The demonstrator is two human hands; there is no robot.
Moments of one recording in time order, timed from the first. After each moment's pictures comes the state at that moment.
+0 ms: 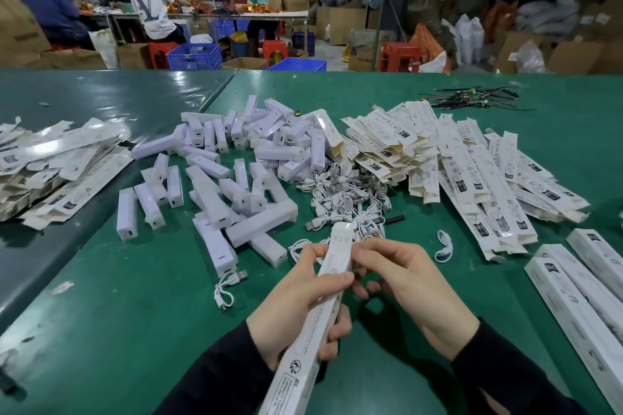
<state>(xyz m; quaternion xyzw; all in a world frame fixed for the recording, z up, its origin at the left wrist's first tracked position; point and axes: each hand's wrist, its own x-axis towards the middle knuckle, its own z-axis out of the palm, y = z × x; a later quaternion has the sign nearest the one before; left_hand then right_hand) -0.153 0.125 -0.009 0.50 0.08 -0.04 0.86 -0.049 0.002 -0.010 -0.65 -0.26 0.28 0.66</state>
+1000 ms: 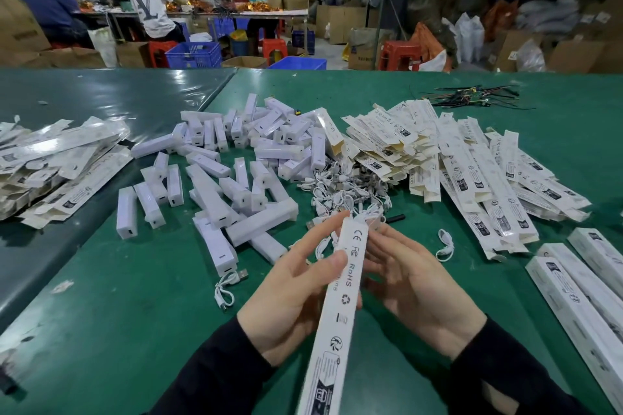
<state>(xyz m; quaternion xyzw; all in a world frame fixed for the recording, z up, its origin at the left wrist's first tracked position) -0.157 0.127 0.001 0.48 0.06 0.05 0.87 -0.049 0.002 -0.007 -0.46 -0.17 0.41 0.76</state>
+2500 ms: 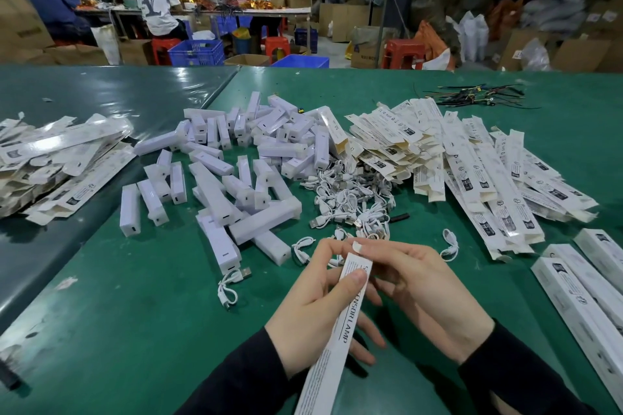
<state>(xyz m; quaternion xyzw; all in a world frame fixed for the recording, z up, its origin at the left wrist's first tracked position) -0.151 0.114 -0.025 0.59 0.04 0.05 0.80 -0.051 -0.001 -0.005 -0.58 -0.19 0.36 0.71</state>
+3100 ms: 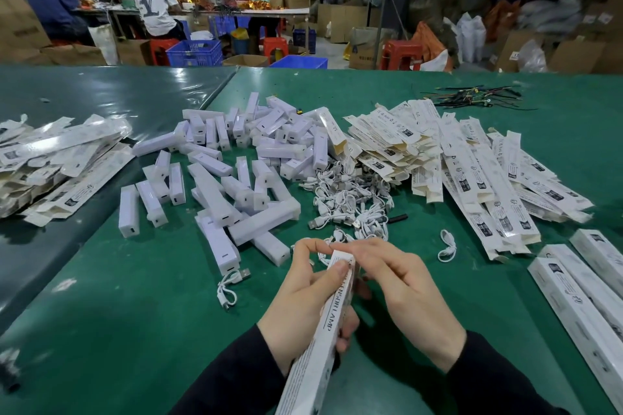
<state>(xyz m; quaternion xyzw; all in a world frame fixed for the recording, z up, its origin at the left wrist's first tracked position) -0.150 0.121 -0.020 0.54 0.10 0.06 0.83 -0.064 0.003 -0.015 -0.69 -0.34 0.18 0.62</state>
